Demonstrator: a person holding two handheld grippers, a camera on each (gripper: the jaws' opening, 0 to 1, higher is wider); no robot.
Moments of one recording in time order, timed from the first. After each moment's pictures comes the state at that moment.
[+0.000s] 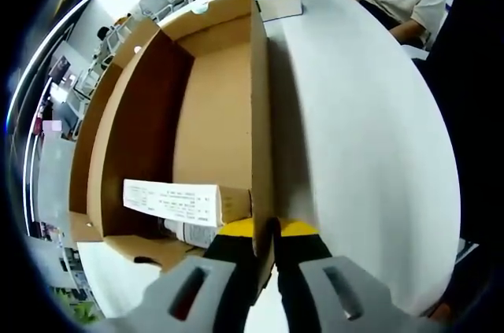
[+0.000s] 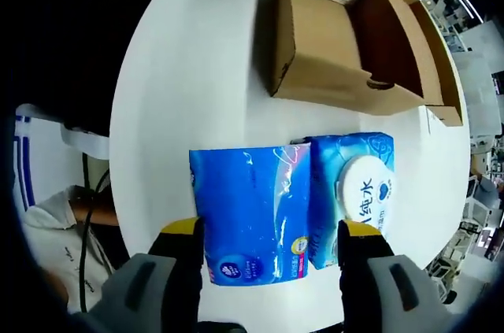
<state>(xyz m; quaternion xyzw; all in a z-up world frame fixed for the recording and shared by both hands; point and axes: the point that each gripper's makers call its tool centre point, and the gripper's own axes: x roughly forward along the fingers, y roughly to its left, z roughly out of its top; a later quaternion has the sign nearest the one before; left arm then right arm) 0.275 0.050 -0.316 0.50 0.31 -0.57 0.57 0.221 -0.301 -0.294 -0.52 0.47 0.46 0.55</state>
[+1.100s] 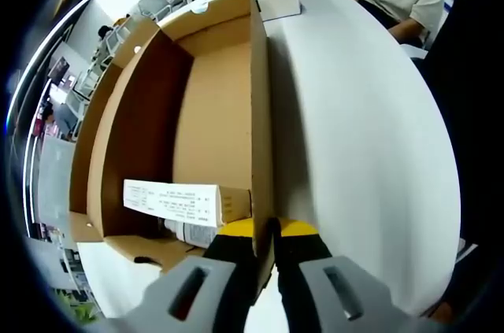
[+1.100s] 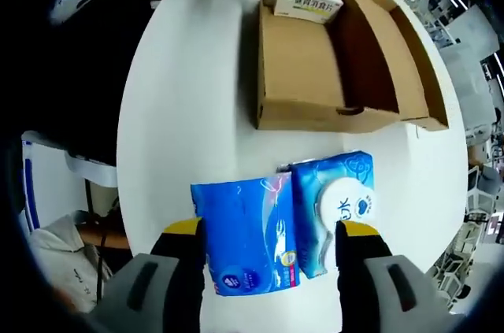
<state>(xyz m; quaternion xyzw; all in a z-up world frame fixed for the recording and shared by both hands) 0.274 0.050 -0.316 0.50 0.31 -0.57 0.57 0.231 -0.275 -0.265 -0.47 0.45 0.47 0.60</state>
